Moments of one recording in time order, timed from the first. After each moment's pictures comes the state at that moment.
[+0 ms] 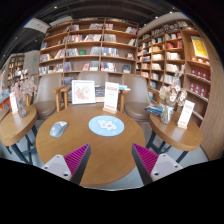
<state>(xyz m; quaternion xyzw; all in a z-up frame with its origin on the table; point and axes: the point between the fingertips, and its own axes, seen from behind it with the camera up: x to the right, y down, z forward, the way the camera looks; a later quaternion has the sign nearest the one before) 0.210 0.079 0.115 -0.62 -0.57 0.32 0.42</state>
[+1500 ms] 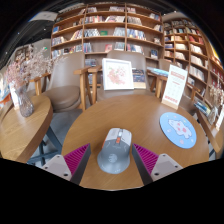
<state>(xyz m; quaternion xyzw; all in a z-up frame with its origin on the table) 0.008 -0.176 -0.005 -0.62 -0.64 0.31 0.33</state>
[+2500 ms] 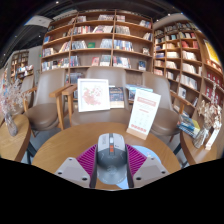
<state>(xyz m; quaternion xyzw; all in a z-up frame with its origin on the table) -0.071 -0.002 0.099 -0.61 -0.61 0.32 0.39</state>
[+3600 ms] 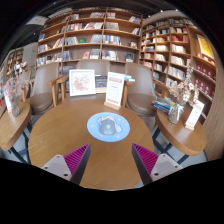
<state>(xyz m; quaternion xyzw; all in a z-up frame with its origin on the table) 0.128 0.082 0.084 -0.64 -0.60 0.28 0.39</state>
